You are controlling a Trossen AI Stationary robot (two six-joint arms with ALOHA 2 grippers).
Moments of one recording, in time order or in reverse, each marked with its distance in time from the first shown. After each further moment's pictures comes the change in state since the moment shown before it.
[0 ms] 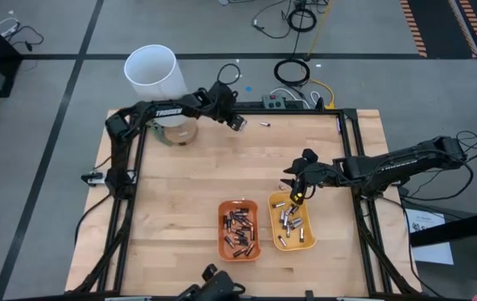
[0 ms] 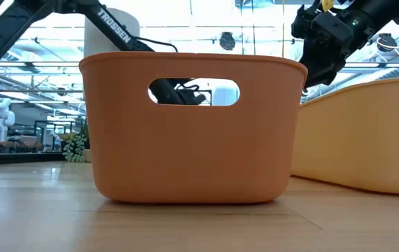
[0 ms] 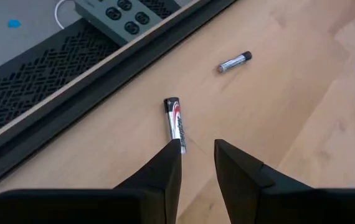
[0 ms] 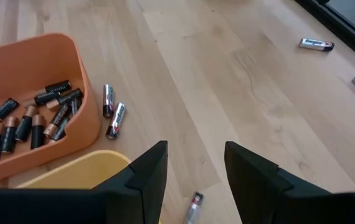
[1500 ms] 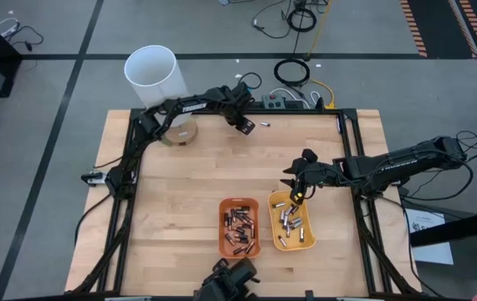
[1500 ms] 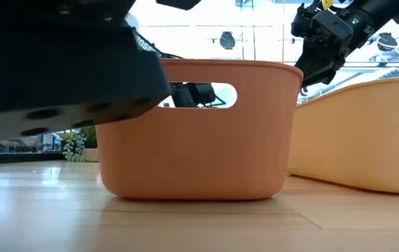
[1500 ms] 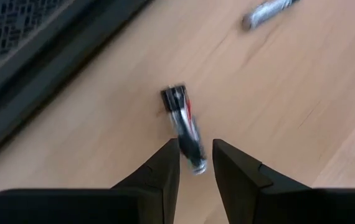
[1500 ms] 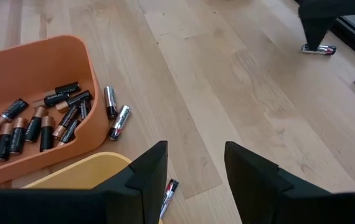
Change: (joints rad) left arm -0.025 0.360 0.505 -0.460 -0.015 0.085; right arm 0.000 0.001 0.000 0.008 -0.005 0.000
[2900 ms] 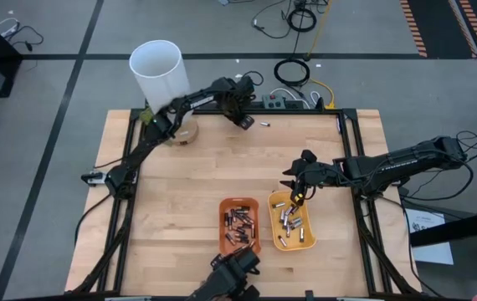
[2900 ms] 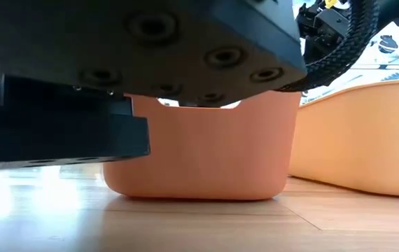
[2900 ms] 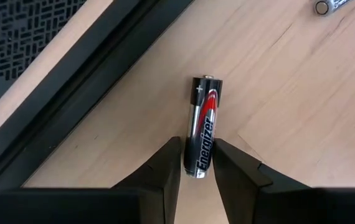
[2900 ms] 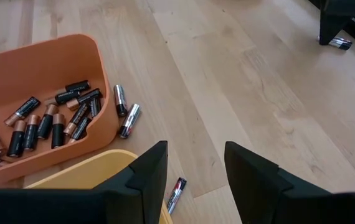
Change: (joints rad) left arm 0.037 0.243 0.439 -0.417 -0.015 0.054; right arm 0.000 0.000 0.002 0.004 -0.029 0.000
